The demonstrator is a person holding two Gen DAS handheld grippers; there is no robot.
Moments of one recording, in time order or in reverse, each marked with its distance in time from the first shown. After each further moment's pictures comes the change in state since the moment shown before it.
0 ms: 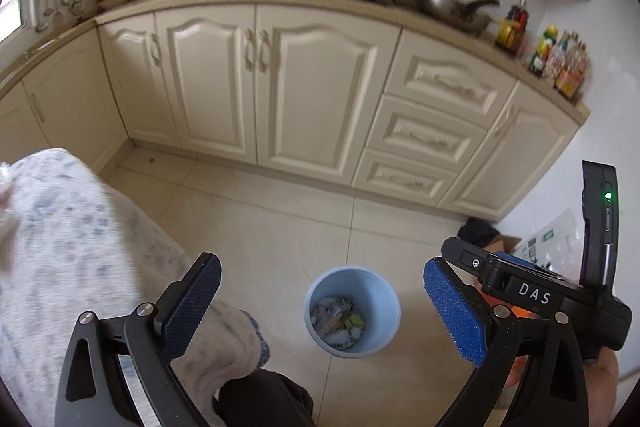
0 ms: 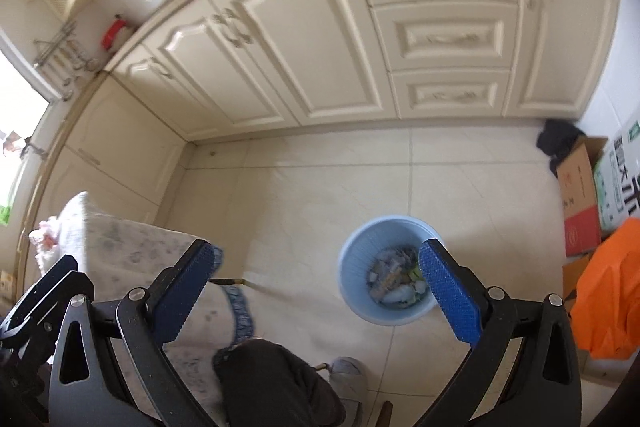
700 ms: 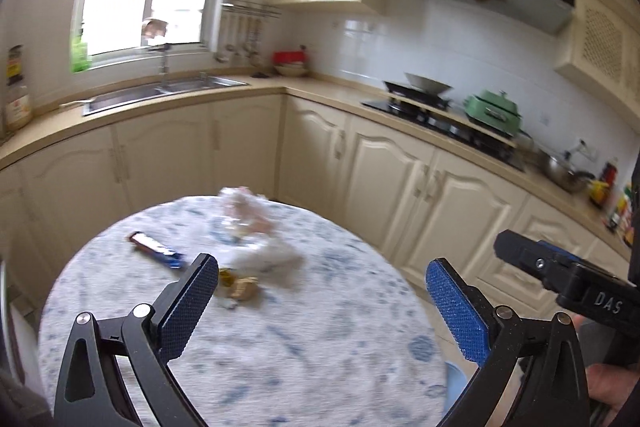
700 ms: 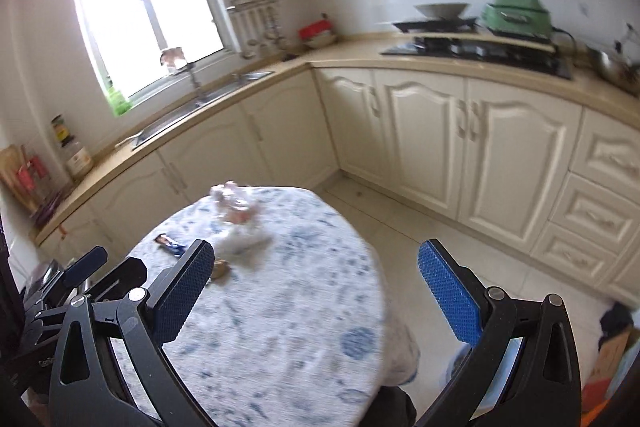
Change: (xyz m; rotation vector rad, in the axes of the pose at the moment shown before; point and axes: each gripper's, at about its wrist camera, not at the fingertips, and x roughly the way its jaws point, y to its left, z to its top) left arm -0.316 0.114 -0.175 -0.334 -0.404 0.385; right arm -0.113 0.310 -0.054 -0.547 -0.185 0.360
